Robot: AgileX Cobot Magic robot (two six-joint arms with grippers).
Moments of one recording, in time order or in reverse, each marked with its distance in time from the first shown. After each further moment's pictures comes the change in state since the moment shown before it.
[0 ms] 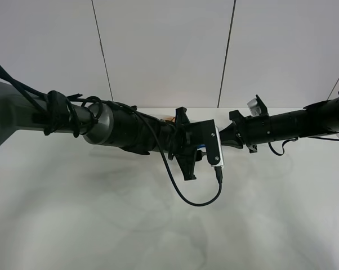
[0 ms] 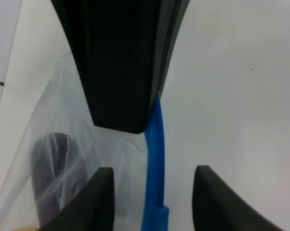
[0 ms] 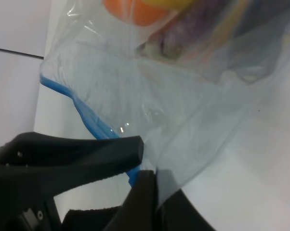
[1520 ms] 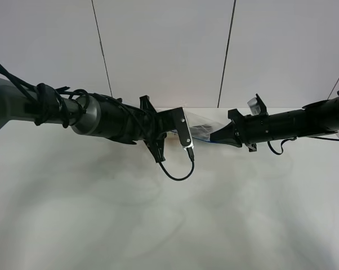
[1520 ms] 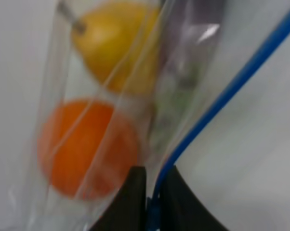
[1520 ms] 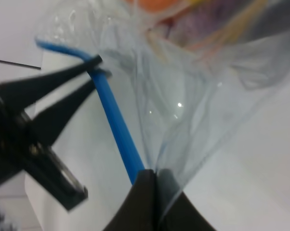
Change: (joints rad) left arm 0.122 0.000 0.000 -0.001 -0.333 0.002; right arm 0.003 0.000 -0.002 0.019 -0.029 0.001
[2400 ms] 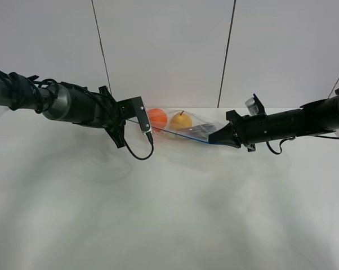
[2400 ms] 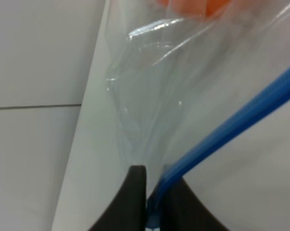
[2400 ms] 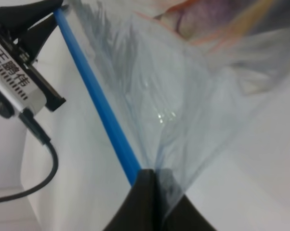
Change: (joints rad) left arm 0.203 0.001 0.000 -0.002 -0.095 0.109; right arm 0.009 0.000 -0.007 -0.030 -0.003 -0.001
